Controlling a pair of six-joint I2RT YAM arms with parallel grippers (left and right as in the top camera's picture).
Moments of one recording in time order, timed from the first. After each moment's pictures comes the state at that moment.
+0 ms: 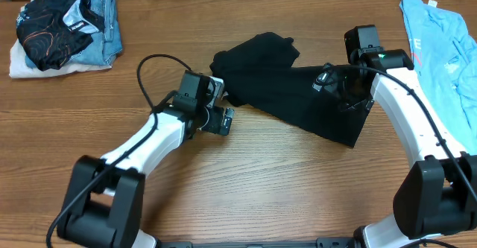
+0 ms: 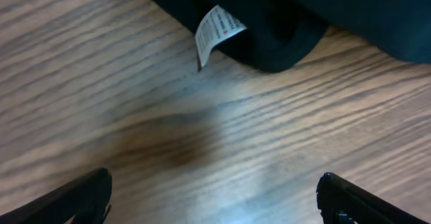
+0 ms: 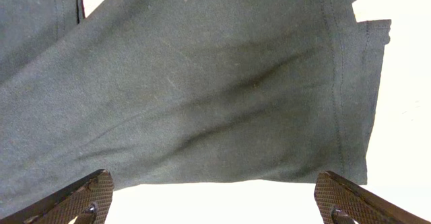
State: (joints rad) left arm -0.35 1.71 0.95 -0.32 0.12 -0.05; right arm 0.10 1.73 1.39 -1.00 -0.04 0.64
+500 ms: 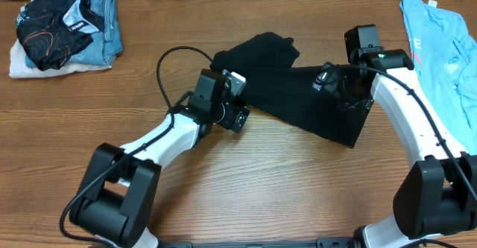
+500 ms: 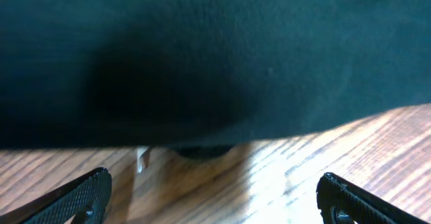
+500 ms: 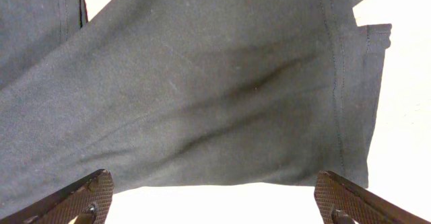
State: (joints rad) left arm -0.44 1.78 0.95 -0.07 0.12 0.09; right arm 0.10 1.73 1.39 -0.99 -0.04 0.64
